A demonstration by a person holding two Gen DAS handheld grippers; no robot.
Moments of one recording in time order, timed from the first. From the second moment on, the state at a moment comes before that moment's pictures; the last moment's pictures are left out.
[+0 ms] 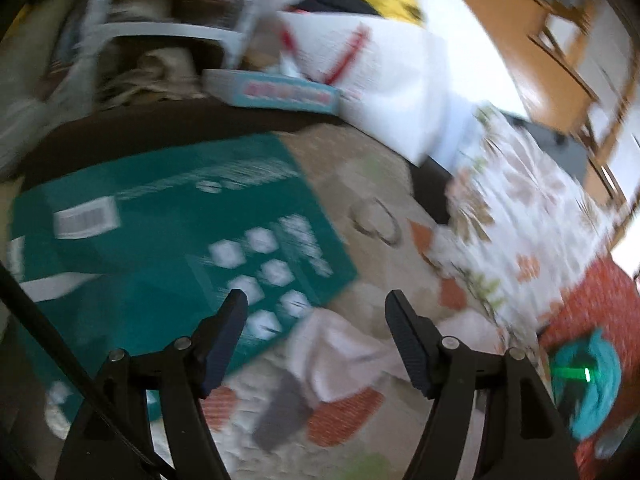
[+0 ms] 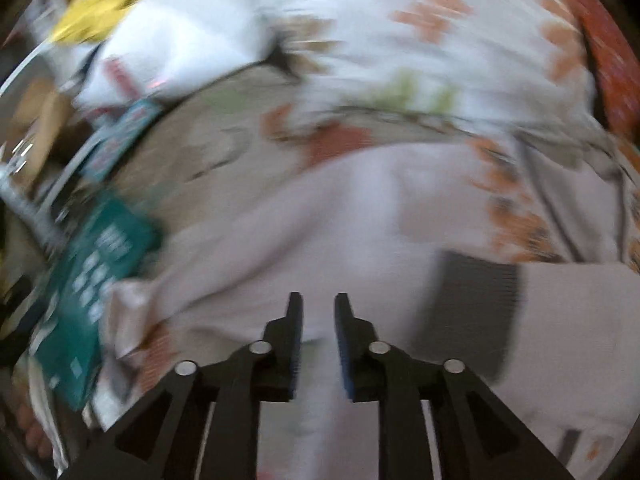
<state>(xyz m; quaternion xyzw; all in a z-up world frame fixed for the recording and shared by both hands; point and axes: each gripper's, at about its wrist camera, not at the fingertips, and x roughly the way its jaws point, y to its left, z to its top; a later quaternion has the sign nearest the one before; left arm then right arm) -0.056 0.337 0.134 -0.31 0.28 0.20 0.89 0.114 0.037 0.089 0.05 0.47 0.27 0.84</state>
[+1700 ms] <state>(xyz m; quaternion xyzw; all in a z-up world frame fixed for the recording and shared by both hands) -0.016 0.209 0.129 -0.21 0.34 0.10 0.91 0.060 -0.245 0.116 -0.07 0.51 -0.07 0.86</state>
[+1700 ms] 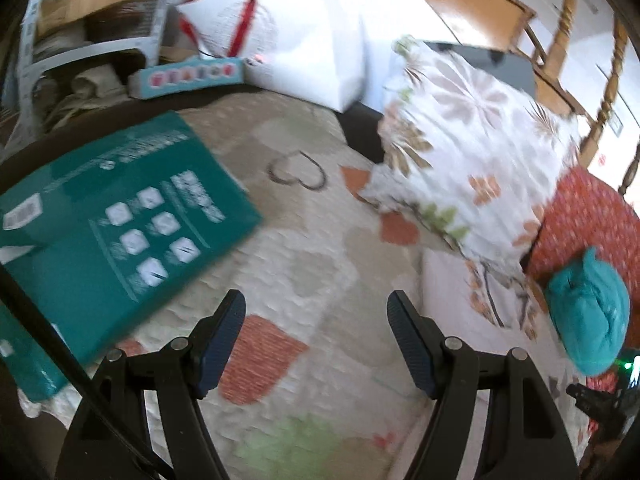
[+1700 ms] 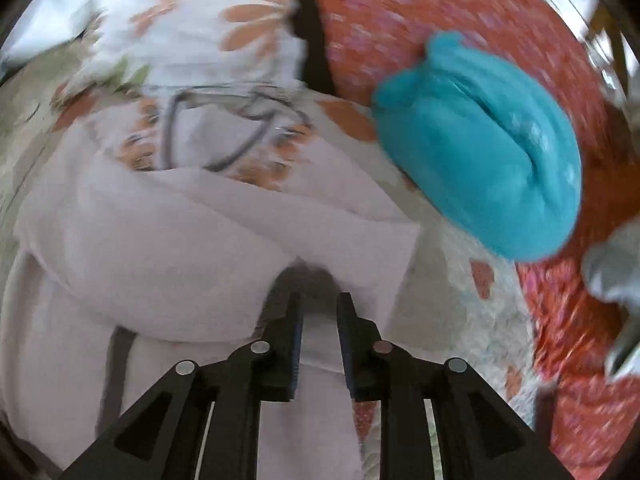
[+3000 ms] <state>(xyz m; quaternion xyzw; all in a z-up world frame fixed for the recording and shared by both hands) -0.053 0.122 0.023 -0.18 0.49 -0.10 0.84 -0.133 -0.344 0.040 0.24 0.46 0.00 0.85</state>
